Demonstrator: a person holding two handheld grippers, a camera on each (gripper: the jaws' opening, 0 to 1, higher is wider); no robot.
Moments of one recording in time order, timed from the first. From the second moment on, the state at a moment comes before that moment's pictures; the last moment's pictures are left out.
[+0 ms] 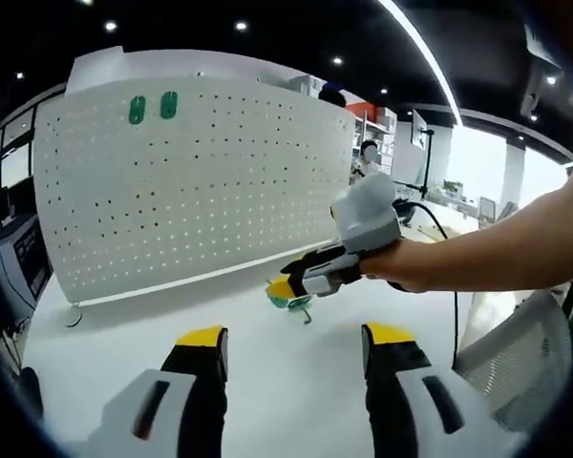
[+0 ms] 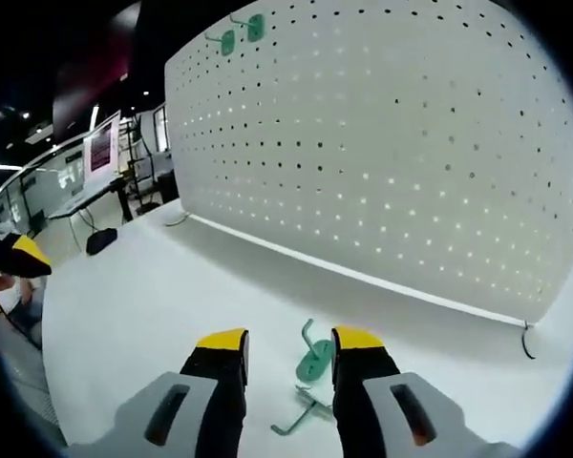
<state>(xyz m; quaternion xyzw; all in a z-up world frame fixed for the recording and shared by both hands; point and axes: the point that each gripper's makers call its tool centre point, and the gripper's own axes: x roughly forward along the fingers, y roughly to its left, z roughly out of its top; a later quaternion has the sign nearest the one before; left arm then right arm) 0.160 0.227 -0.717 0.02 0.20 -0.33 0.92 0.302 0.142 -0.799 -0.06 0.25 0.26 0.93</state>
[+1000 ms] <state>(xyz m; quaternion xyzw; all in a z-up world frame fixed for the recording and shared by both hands) 0.148 0.212 -0.713 -0.01 0.19 -0.42 0.89 0.318 0.143 -0.819 -0.09 0.29 0.22 0.93</state>
